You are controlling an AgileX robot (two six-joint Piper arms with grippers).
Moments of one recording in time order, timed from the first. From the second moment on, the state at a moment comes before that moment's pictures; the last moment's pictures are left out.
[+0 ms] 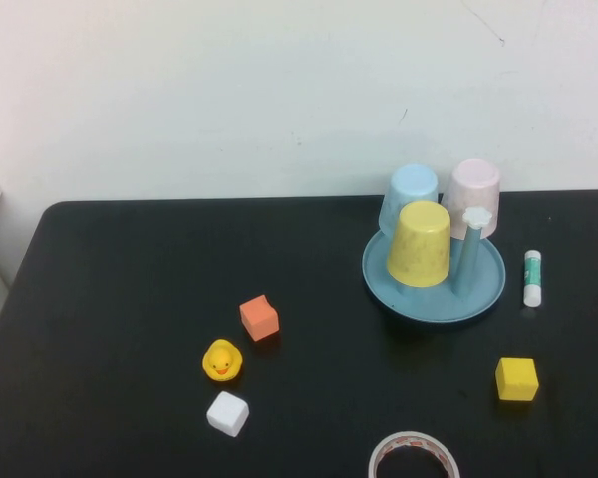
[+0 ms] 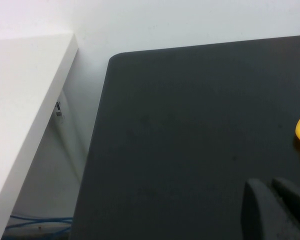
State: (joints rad) right arm -0.02 -0.01 -0.08 -0.46 0.04 0.18; left arm -0.04 -0.01 0.02 0.03 0.35 -0.03
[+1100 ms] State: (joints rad) right arm -0.08 -0.01 0.02 -0.12 0.41 0.13; left arm -0.04 -0.01 0.02 0.03 0.36 -0.03
